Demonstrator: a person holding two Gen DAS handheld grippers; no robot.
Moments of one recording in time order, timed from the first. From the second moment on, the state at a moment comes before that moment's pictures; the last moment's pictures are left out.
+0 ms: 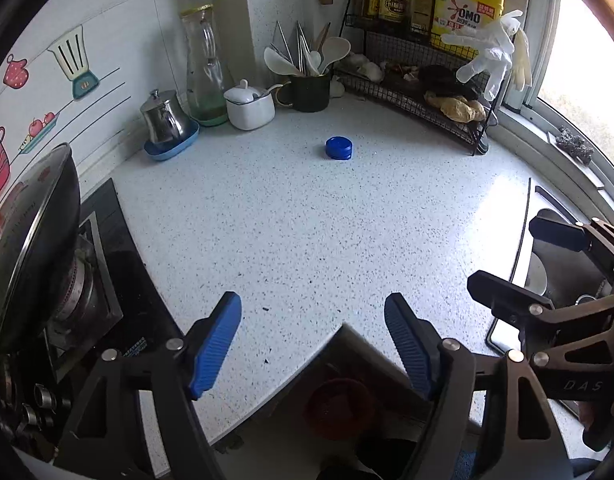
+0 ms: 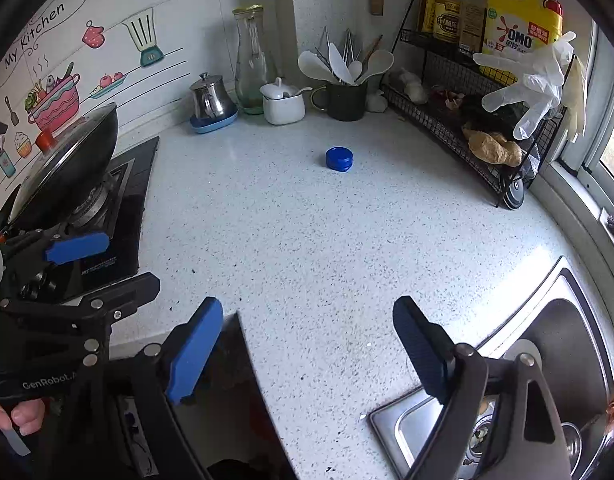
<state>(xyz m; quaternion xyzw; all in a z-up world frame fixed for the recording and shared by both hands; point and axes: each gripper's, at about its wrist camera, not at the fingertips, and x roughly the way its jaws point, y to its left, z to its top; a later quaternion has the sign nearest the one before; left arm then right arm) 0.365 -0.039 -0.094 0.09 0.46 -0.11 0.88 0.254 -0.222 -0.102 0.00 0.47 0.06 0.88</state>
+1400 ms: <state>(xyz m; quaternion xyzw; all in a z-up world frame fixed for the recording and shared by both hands) 0.649 -0.061 -0.155 0.16 0.54 -0.14 0.82 0.496 -0.259 -0.167 0.04 0.54 0.00 0.84</state>
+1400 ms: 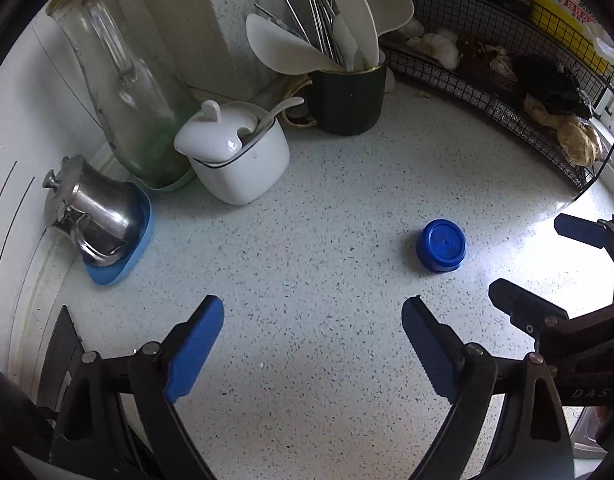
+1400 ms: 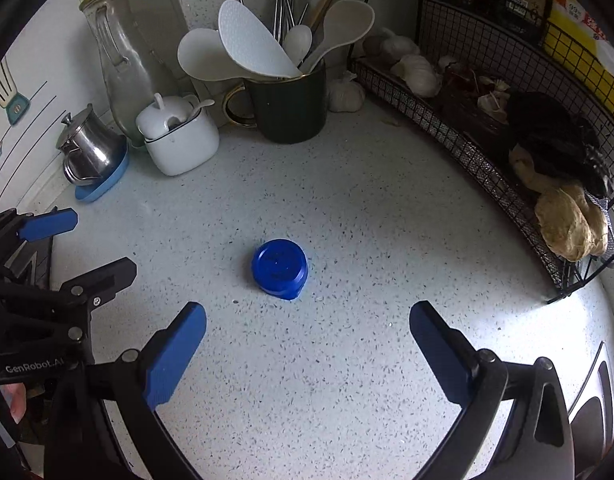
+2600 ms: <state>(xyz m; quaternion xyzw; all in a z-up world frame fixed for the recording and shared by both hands) 0.664 -0.038 -0.206 0.16 0.58 -0.12 0.79 0.530 -0.231 -0.221 -0.01 0.58 0.05 0.81</state>
